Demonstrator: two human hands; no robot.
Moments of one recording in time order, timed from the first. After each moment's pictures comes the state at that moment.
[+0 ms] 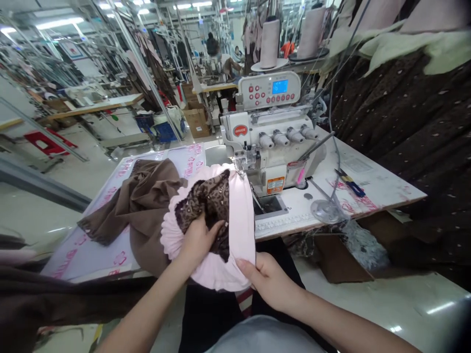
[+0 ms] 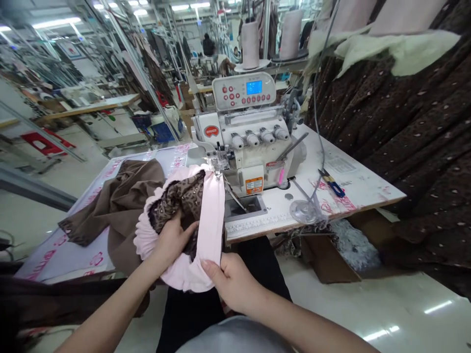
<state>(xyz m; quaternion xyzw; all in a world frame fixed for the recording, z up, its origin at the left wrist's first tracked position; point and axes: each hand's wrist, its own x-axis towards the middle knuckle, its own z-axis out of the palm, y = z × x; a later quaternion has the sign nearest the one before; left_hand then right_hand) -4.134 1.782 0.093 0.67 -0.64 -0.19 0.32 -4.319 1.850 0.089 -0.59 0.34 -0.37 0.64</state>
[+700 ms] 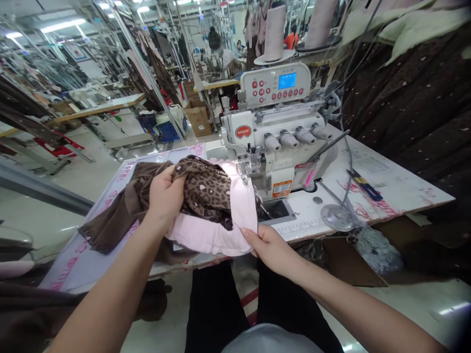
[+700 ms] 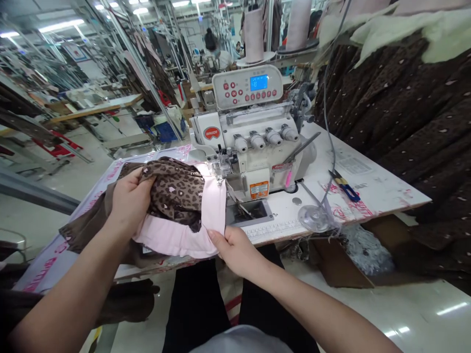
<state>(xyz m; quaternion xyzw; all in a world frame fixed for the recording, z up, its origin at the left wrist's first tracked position) -4.108 1.713 0.172 0.61 -0.62 -0.13 0.48 -4.318 1.785 0.093 -0.58 0.38 -0.37 0.62</state>
